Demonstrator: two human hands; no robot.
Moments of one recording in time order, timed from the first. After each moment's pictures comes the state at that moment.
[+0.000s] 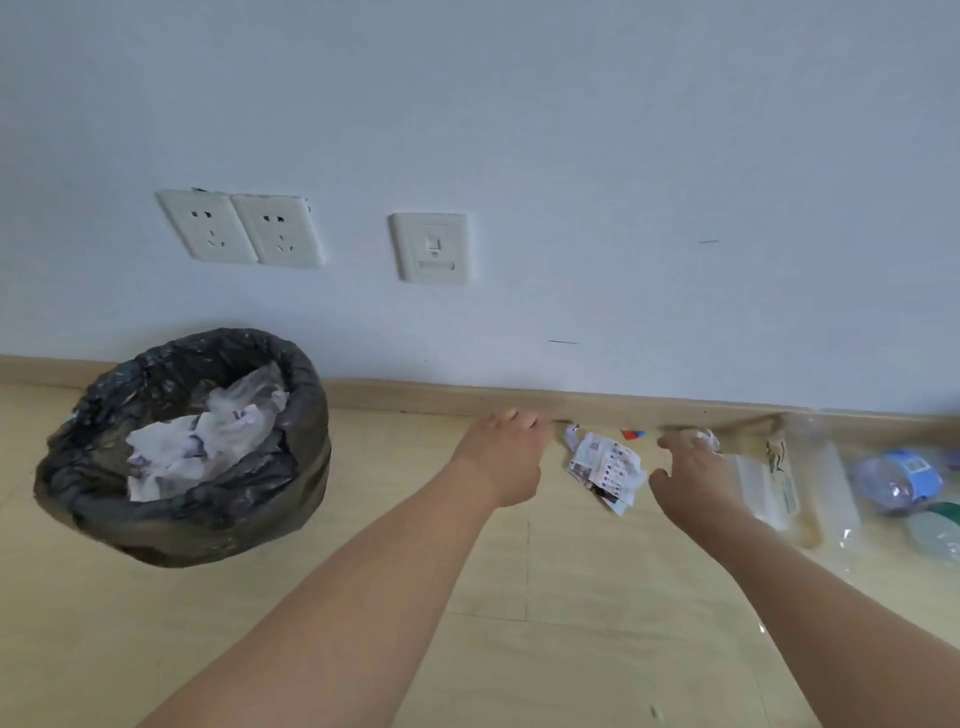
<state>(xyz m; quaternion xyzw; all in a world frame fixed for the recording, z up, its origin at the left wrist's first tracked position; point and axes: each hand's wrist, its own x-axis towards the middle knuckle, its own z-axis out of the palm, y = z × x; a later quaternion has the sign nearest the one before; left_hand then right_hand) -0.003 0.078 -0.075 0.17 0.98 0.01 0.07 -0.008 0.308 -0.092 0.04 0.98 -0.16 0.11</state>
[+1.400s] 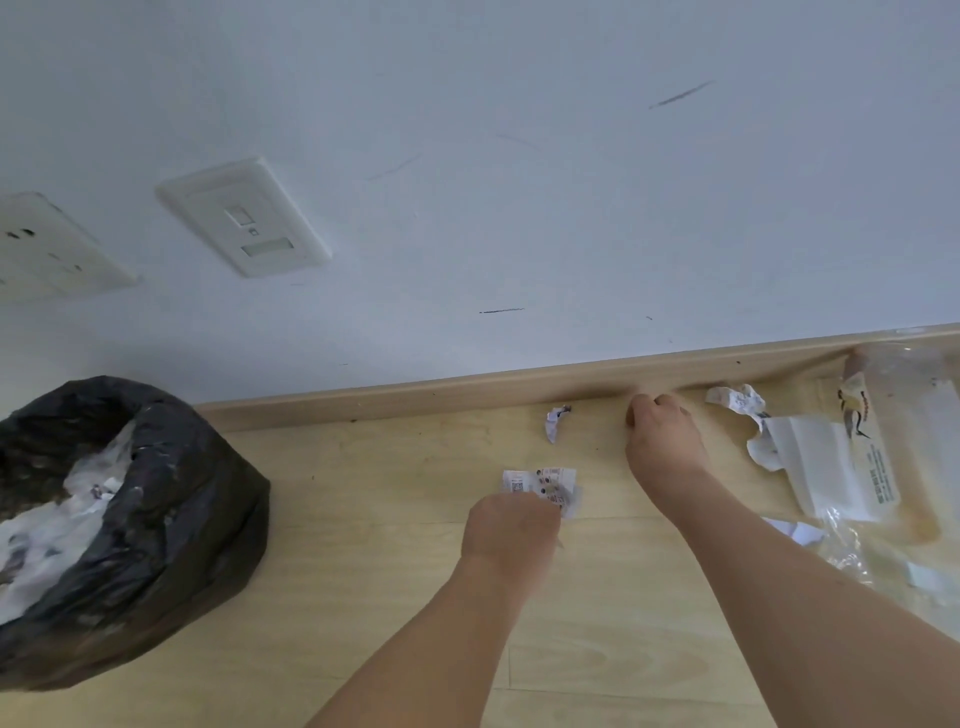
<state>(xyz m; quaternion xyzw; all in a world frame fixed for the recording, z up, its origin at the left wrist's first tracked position) -0.030 0.157 -0.180 0.14 0.95 -0.13 0.24 -0.117 0.319 -0.229 0.07 0.97 -0.22 0.10</state>
